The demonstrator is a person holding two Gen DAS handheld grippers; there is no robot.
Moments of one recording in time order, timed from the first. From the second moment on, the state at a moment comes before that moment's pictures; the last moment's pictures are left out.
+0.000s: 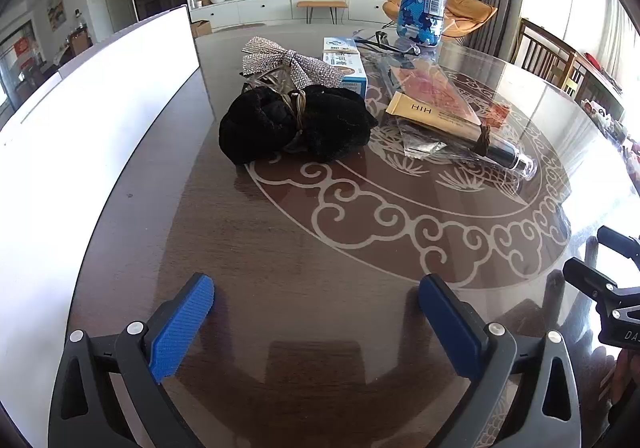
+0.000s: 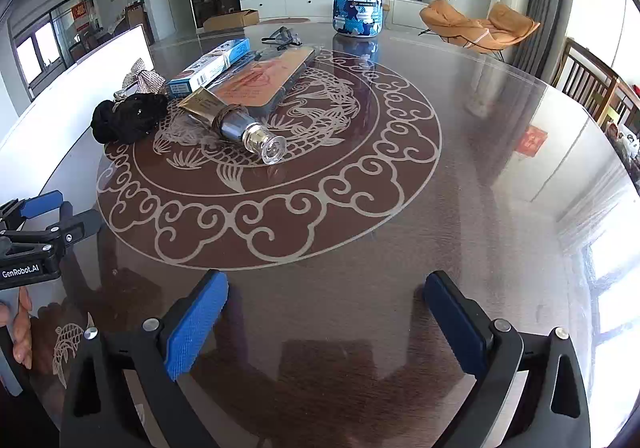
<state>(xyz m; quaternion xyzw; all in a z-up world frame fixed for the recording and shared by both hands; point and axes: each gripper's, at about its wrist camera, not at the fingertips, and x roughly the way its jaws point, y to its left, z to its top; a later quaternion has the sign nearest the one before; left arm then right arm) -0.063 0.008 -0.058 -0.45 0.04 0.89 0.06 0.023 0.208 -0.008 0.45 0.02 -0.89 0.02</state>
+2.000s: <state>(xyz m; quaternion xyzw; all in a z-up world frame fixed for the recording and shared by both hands) -0.064 0.009 -0.059 -0.45 0.04 0.89 0.06 0.022 0.208 -0.008 0.46 0.02 -0.89 0.02</state>
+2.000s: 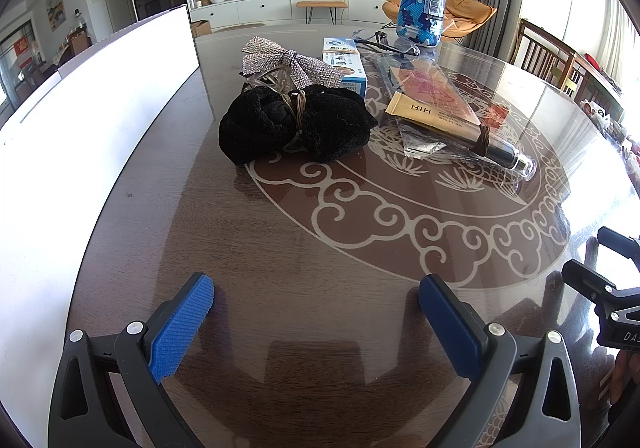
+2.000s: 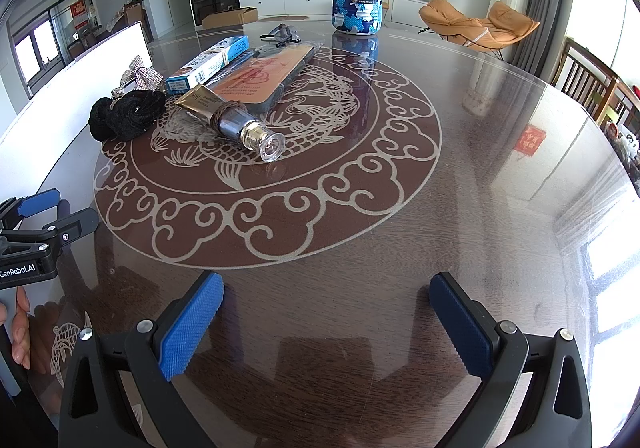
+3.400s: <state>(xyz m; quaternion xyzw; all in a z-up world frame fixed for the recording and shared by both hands) -0.064 0.009 -0.059 -0.45 0.03 0.89 0.06 -0.073 0.155 -0.011 0.45 0.09 -0.87 0.16</state>
